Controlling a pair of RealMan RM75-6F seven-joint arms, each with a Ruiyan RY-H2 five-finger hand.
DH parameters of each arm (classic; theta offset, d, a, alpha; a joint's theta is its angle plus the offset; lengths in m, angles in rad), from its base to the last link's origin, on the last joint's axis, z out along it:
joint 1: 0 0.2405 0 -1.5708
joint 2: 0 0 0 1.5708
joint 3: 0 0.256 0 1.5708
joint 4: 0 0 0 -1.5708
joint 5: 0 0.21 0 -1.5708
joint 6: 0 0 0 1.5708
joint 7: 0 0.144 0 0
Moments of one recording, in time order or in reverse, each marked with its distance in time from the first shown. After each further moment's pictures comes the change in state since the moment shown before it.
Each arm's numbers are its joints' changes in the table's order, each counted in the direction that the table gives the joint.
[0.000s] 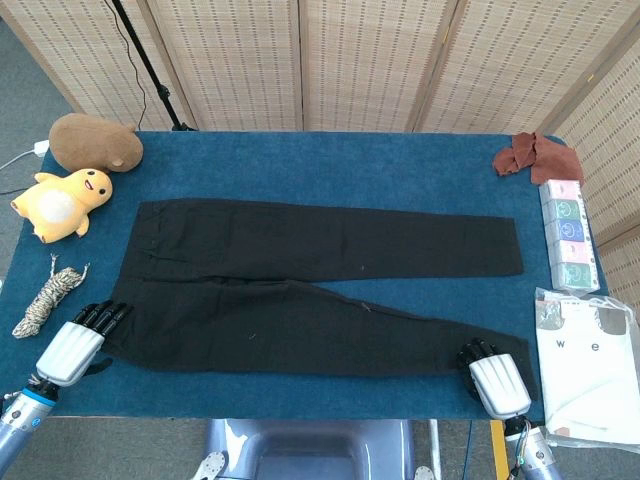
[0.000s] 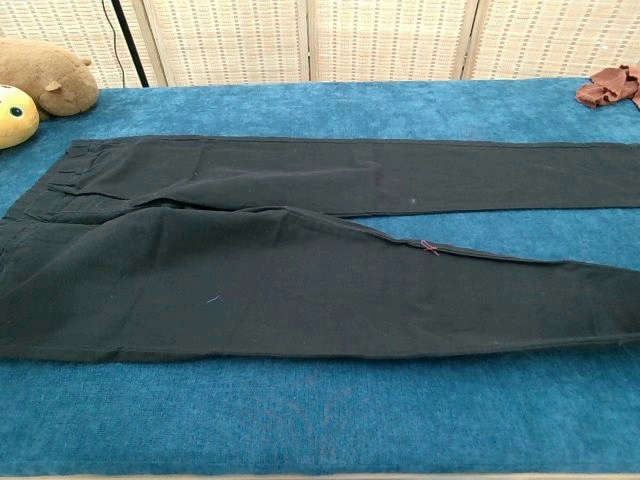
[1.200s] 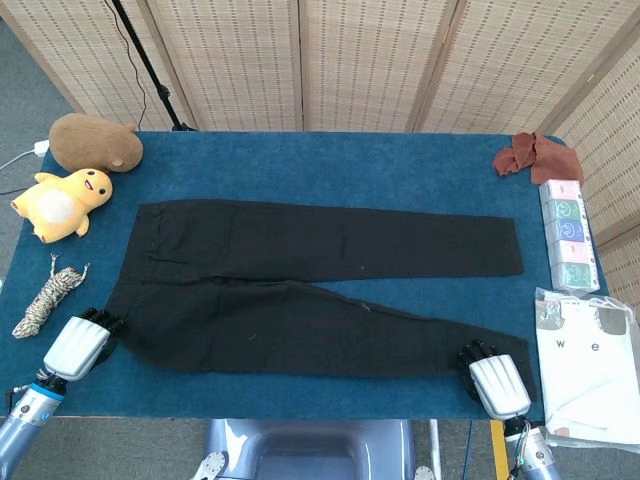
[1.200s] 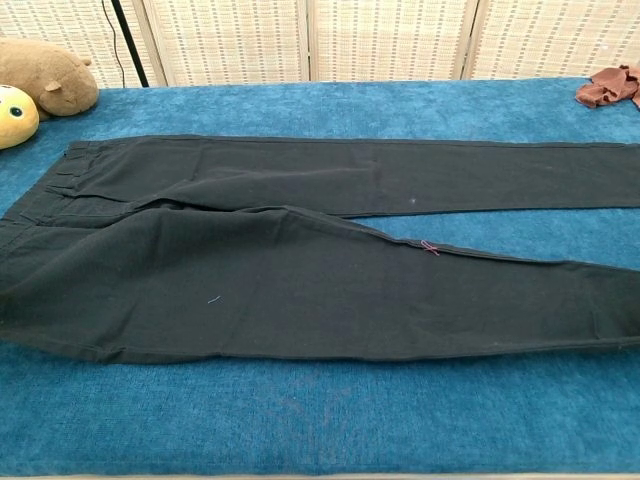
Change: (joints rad) left arm -0.017 -0.050 0.016 -0.052 -0.044 0.021 -0.024; right arm 0.001 0.004 -0.004 0.010 0.009 -0.012 0.007
